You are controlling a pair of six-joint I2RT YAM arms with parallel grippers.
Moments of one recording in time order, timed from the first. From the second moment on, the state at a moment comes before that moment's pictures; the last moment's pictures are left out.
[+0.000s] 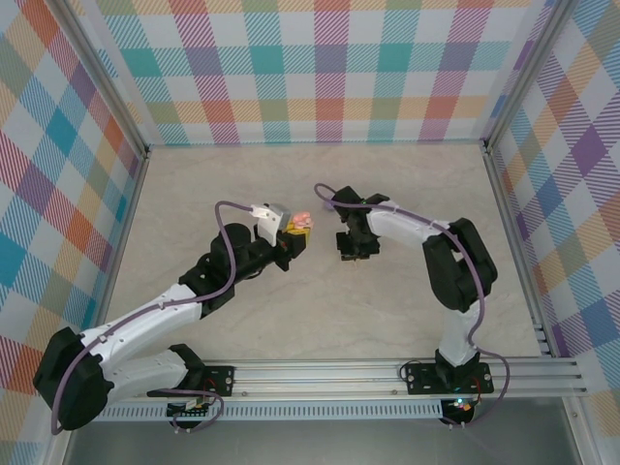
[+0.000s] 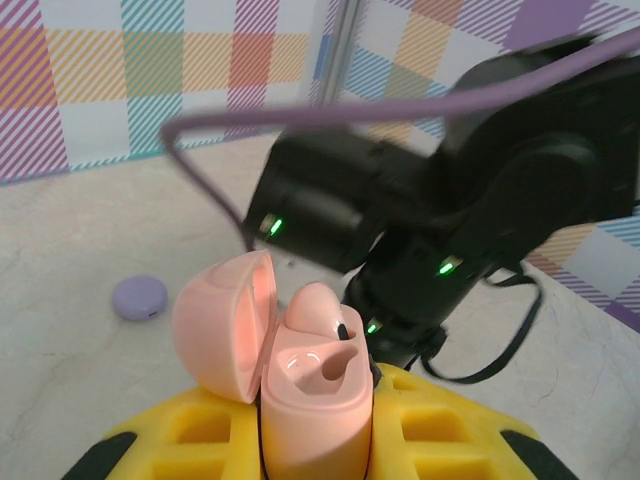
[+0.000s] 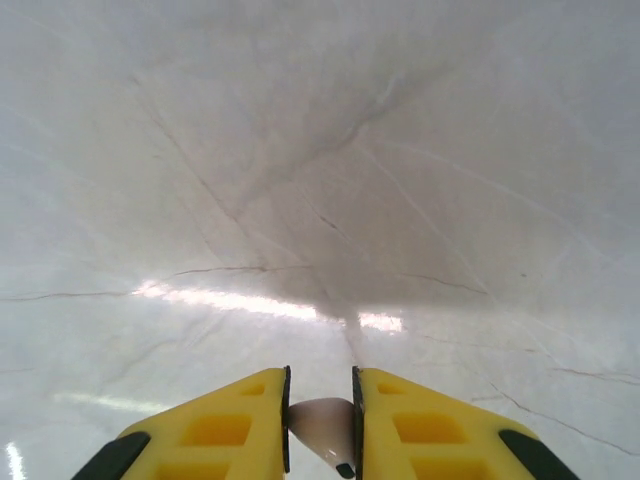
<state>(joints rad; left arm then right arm) -0.73 1.08 0.67 0.22 0.11 -0.22 0.60 1.88 1.34 -0.85 -0.03 0.47</state>
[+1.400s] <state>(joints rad) -0.73 1.24 0.55 0.67 0.29 -0.19 0.62 1.25 1.15 -0.23 -0.52 0.51</state>
